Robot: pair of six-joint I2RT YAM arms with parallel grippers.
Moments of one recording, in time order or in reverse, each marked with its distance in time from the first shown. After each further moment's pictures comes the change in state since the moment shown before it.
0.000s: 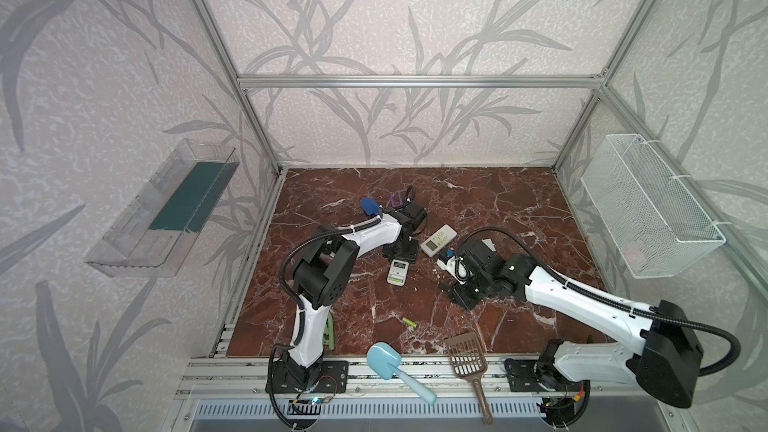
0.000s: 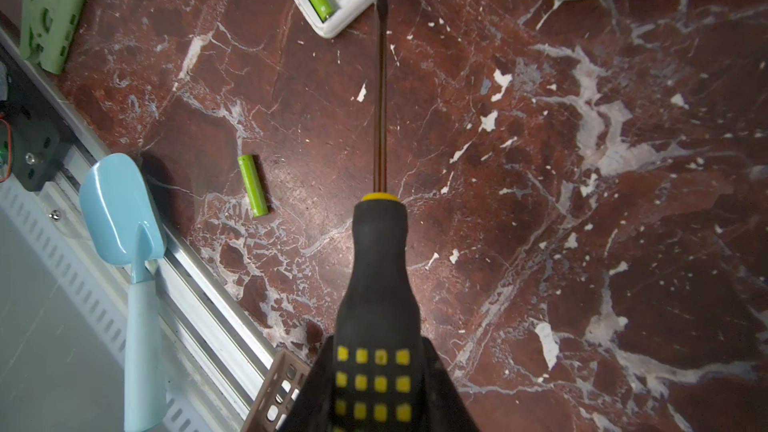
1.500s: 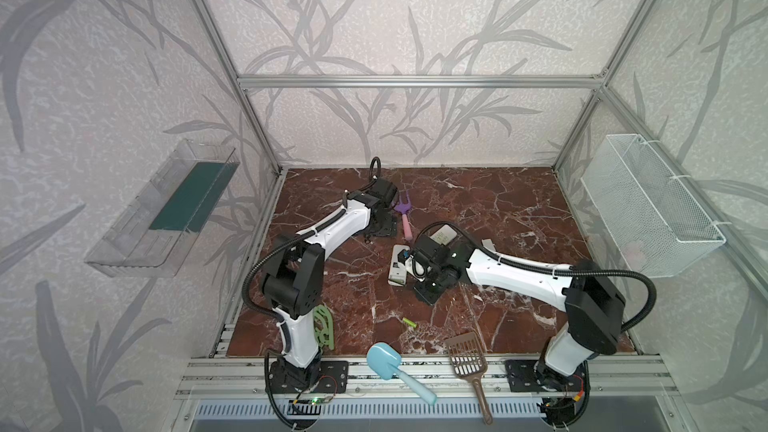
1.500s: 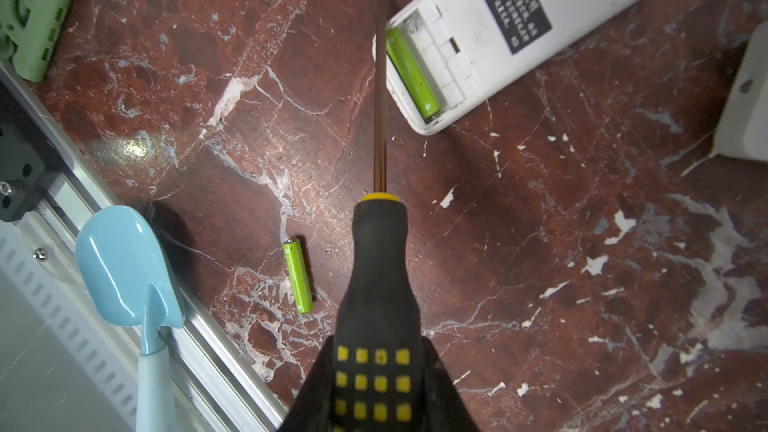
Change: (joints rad) left arm 0.178 -0.190 0.001 -0.021 -0.140 -0.004; right arm 0.175 0.406 0.335 -0.033 0.050 0.004
